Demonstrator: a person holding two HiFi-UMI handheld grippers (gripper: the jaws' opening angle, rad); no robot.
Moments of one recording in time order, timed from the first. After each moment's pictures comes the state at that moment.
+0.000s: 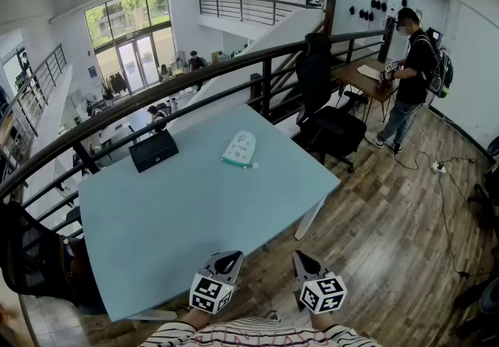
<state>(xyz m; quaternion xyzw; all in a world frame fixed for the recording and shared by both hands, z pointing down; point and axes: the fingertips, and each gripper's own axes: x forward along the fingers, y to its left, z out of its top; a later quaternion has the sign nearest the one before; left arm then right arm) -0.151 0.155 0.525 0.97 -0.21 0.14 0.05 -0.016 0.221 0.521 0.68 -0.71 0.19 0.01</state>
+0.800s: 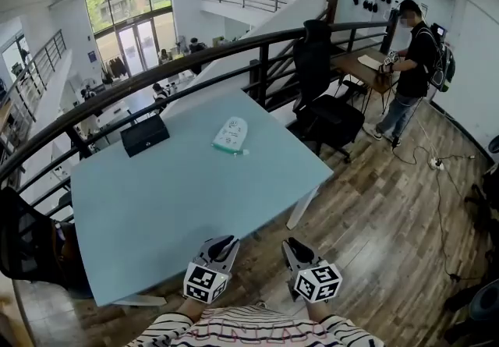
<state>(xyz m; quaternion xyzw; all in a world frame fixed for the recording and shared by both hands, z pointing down) -0.111 0.157 0.523 0.96 -0.23 0.12 0.04 0.014 0.216 0.530 0.65 -0.74 0.20 -0.01</state>
